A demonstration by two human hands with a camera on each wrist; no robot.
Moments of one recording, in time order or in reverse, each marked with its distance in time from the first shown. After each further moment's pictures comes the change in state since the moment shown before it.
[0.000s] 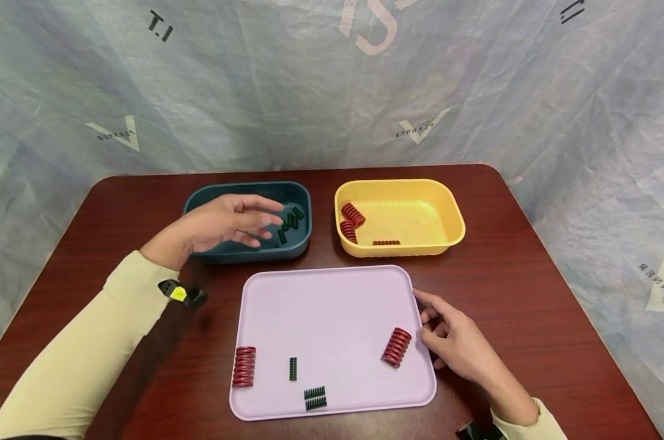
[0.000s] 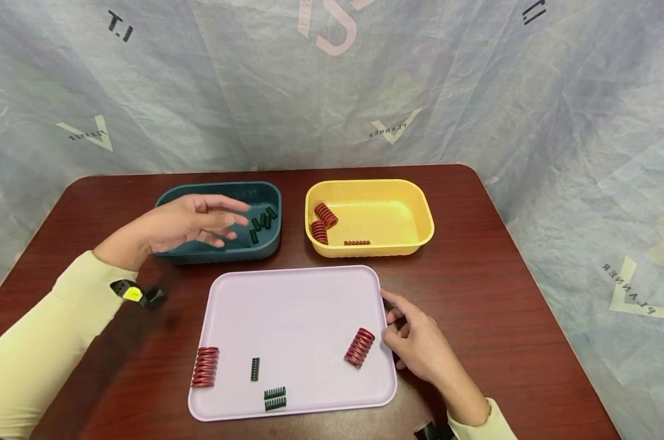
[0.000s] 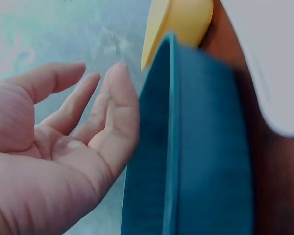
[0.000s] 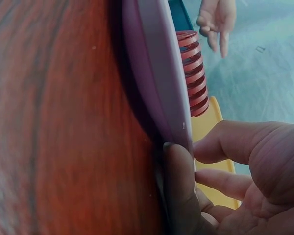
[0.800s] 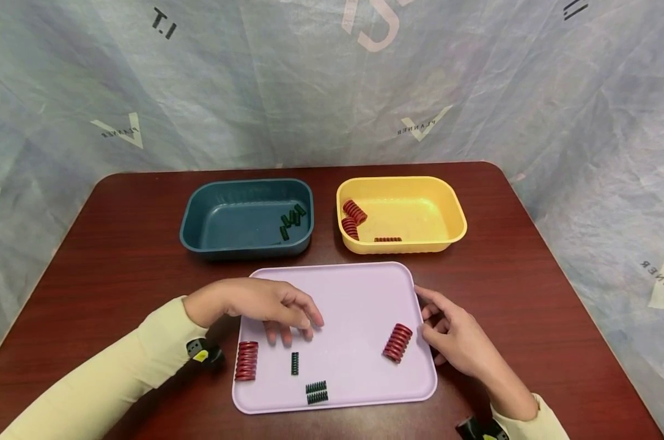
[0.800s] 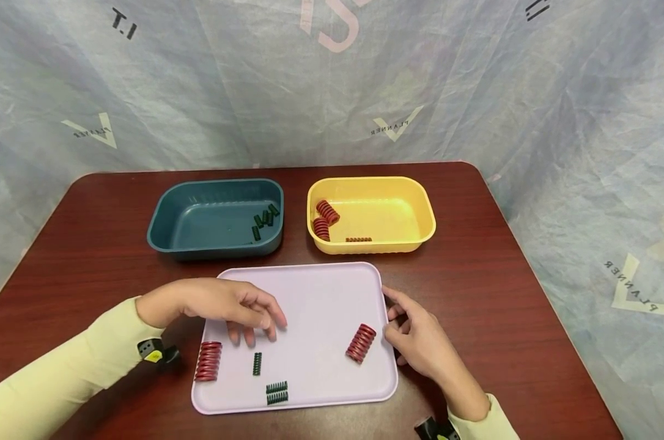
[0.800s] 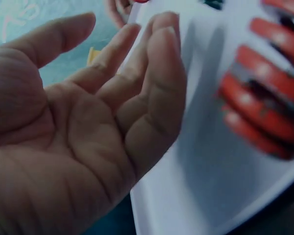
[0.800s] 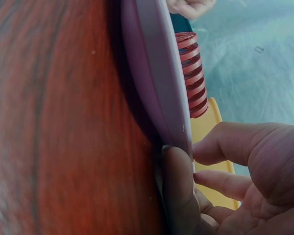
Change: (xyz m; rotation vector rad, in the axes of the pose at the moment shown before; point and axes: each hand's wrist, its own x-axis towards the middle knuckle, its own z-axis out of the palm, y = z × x) left_hand -0.020 -0.036 0.107 0.135 -0.532 -0.233; right_hand 0.001 -0.001 0.000 -0.016 0.009 -0.007
